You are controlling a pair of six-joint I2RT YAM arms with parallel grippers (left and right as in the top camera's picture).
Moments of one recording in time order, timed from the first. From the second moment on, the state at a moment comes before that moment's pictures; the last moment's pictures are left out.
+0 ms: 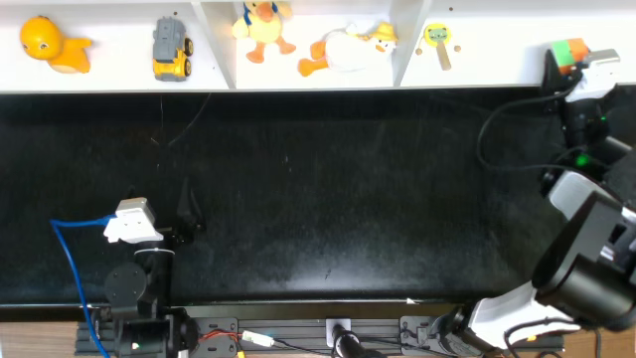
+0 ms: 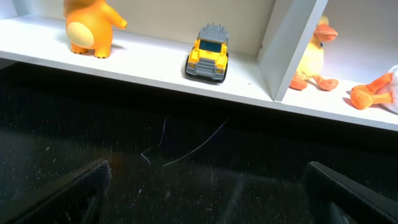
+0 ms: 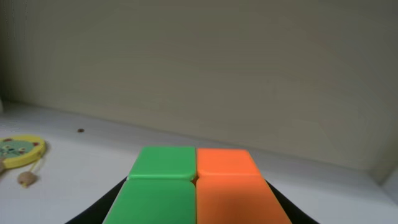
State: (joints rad) left arm 0.08 0.01 0.01 -0.08 0.02 -0.18; right arm -0.53 1.83 0.85 0.99 -0.60 -0.18
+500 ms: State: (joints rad) left arm 0.08 0.01 0.01 -0.08 0.02 -0.18; right arm -0.48 2.01 1.03 1.00 -0.58 -0.09
